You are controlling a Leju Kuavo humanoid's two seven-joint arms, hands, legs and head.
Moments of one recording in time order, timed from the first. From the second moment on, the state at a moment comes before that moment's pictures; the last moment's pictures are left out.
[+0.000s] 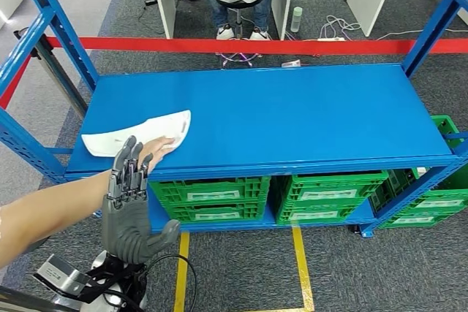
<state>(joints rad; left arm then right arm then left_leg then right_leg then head) 0.11 -0.15 -0.39 -1.80 0.00 0.04 -0.65 -0.04 0.16 -0.79 -0.21 1.57 -0.22 0.19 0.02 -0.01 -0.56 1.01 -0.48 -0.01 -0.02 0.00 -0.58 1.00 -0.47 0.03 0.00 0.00</state>
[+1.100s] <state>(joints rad) 0.11 -0.15 -0.39 -1.80 0.01 0.04 -0.65 -0.04 0.16 -0.79 -0.21 1.56 -0.21 0.19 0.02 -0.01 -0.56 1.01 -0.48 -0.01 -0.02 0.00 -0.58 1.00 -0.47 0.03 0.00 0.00</state>
